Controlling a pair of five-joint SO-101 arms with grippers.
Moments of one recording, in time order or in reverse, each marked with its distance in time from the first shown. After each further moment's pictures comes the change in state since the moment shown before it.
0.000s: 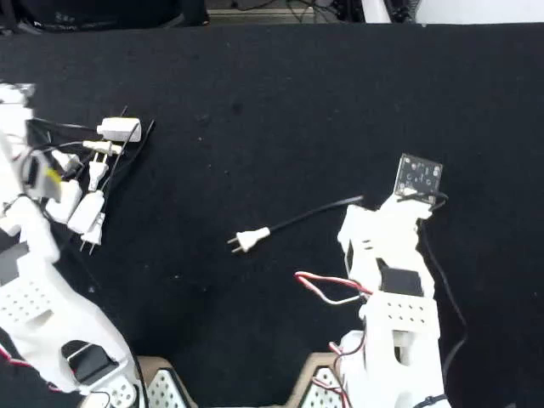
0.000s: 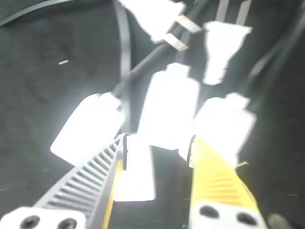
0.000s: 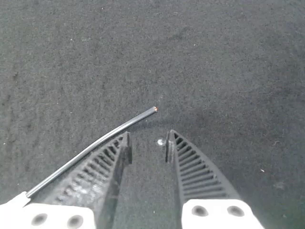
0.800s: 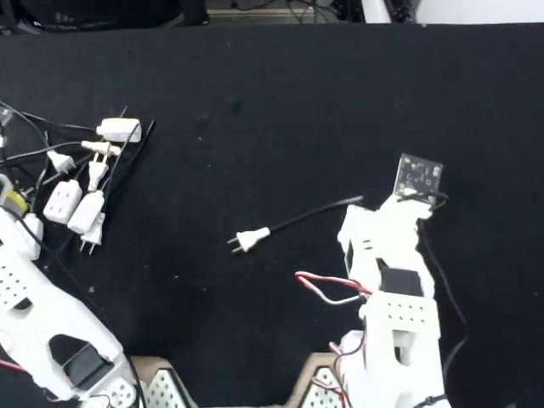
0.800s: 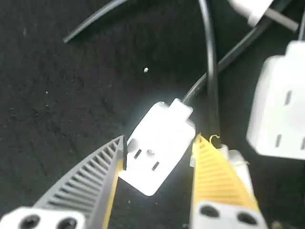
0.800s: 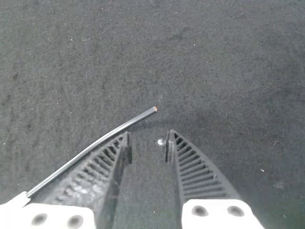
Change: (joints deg) left arm -9.8 15.0 -10.6 -10.0 -23.1; right arm -0.1 0.0 0.0 0.0 0.0
